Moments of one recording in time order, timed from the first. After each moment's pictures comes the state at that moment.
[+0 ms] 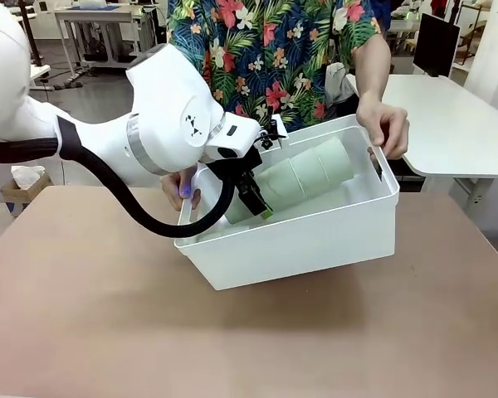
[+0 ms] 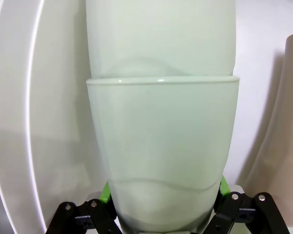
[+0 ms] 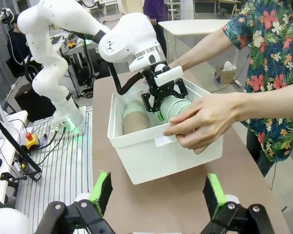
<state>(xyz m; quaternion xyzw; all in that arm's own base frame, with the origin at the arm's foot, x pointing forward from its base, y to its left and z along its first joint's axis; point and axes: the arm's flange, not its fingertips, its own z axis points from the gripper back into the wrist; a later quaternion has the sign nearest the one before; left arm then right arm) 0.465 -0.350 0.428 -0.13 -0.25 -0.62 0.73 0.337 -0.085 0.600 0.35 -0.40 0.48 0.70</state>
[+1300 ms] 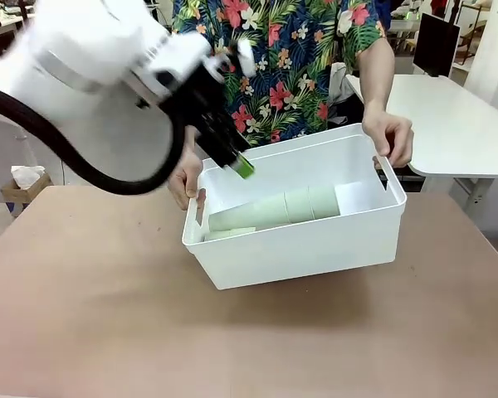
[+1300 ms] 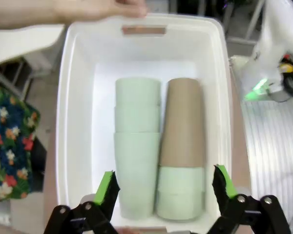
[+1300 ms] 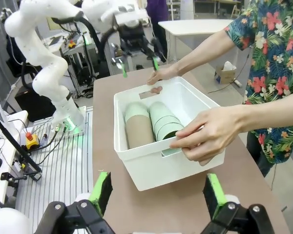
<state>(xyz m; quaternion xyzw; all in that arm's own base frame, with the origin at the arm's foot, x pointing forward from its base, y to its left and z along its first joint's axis) 0.411 -0.266 0.564 -0.27 -0.28 -0.66 0.64 0.337 -0.086 0.601 0.35 -0.40 0.48 0.70</state>
